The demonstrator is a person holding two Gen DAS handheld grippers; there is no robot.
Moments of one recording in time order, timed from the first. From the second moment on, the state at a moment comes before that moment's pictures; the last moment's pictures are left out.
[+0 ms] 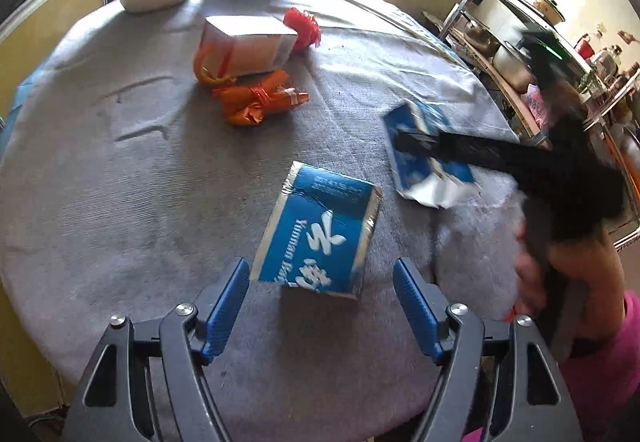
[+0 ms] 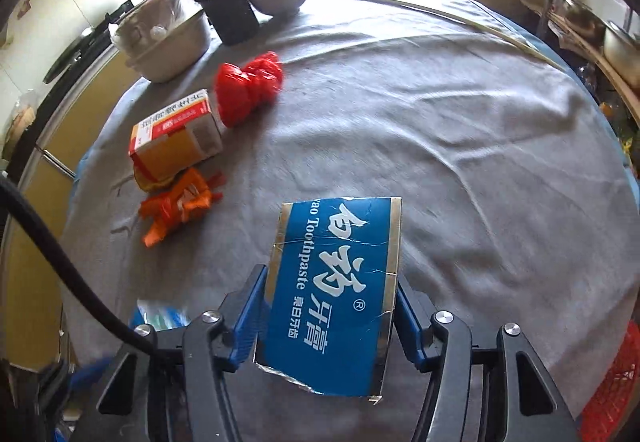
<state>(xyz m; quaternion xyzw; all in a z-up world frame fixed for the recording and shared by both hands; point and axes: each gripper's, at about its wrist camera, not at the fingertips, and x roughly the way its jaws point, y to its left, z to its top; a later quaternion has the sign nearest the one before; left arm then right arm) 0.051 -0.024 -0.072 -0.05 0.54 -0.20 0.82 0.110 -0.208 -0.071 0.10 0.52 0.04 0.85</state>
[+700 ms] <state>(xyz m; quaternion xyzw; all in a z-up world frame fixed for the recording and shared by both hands) 0.041 -0.057 -0.057 0.00 0.50 -0.16 0.85 0.023 -0.263 -0.070 0.18 0.47 0.10 0.86</state>
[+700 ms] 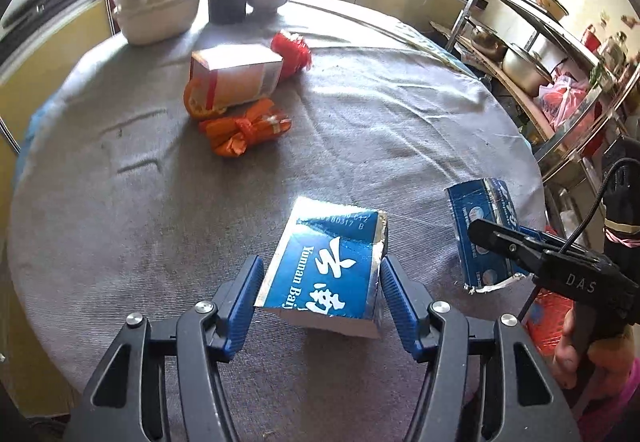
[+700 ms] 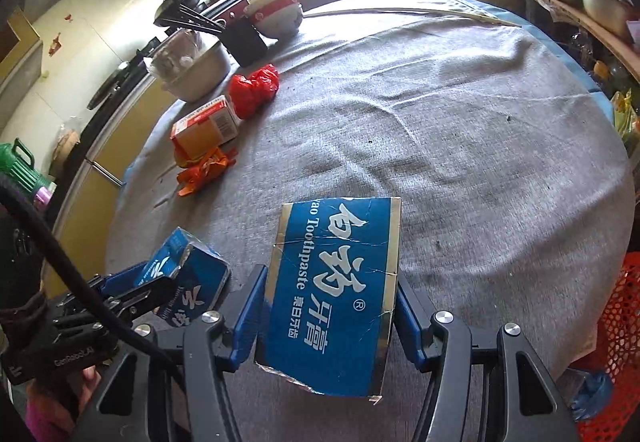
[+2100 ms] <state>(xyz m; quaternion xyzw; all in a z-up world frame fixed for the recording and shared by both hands) 0.029 -0.033 -0.033 0.02 0.44 -0.15 0.88 -0.005 -0.237 -0.049 0.17 0.43 0.10 0.88</state>
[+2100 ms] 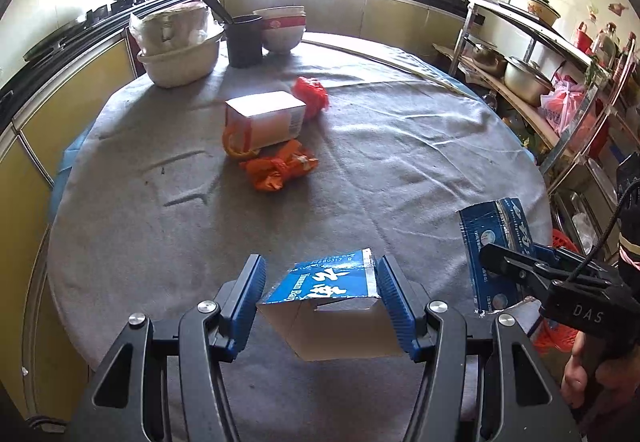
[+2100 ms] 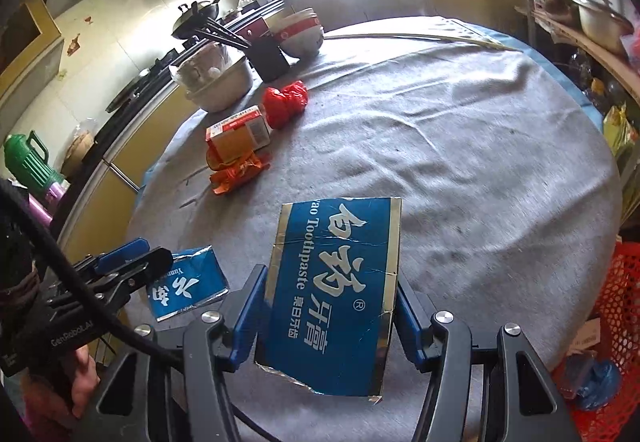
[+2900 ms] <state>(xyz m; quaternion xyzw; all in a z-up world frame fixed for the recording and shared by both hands) 0.090 -0.059 -0.035 0.06 0.42 -0.21 0.88 -0.025 -0.228 -0.019 0.10 0.41 -0.01 0.90</state>
